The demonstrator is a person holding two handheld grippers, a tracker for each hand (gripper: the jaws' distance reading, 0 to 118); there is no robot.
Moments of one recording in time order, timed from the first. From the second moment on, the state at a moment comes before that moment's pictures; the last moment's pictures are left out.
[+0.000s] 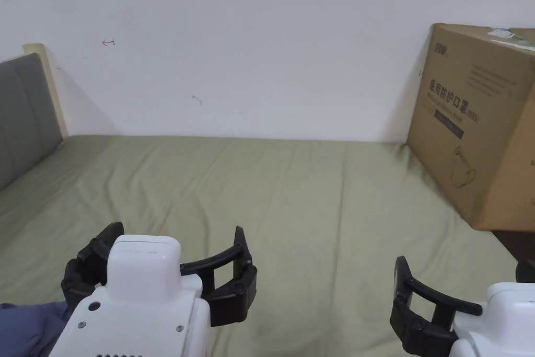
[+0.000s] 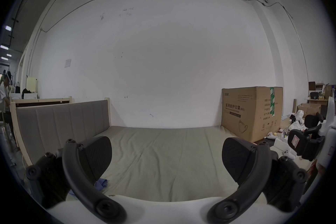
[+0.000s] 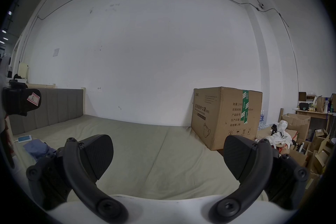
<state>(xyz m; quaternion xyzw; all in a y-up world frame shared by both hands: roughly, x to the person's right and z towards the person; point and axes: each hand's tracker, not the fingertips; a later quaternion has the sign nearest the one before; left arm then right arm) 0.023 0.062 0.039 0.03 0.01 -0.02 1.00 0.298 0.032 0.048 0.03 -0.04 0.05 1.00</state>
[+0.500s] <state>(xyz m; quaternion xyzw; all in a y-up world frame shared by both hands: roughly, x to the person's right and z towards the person) 0.018 0.058 0.029 -0.01 -0.02 -0.02 1.00 0.294 0.037 0.043 0.01 -0.02 0.03 1.00</state>
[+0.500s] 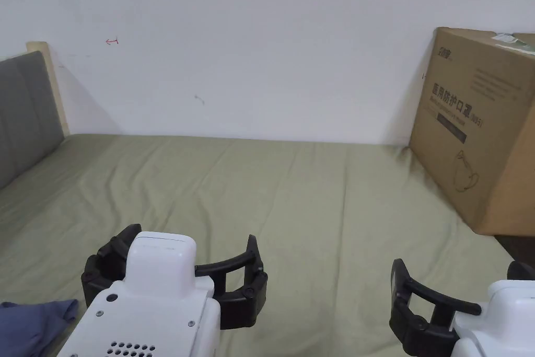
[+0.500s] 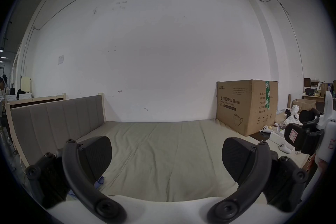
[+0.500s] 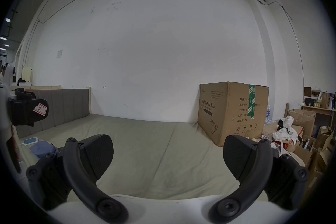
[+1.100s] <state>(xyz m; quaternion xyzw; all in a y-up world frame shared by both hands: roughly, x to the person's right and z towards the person) 0.033 0.051 0.016 -0.09 0.03 -0.02 1.00 0.289 0.026 0.037 -0.03 0.00 0.03 1.00</state>
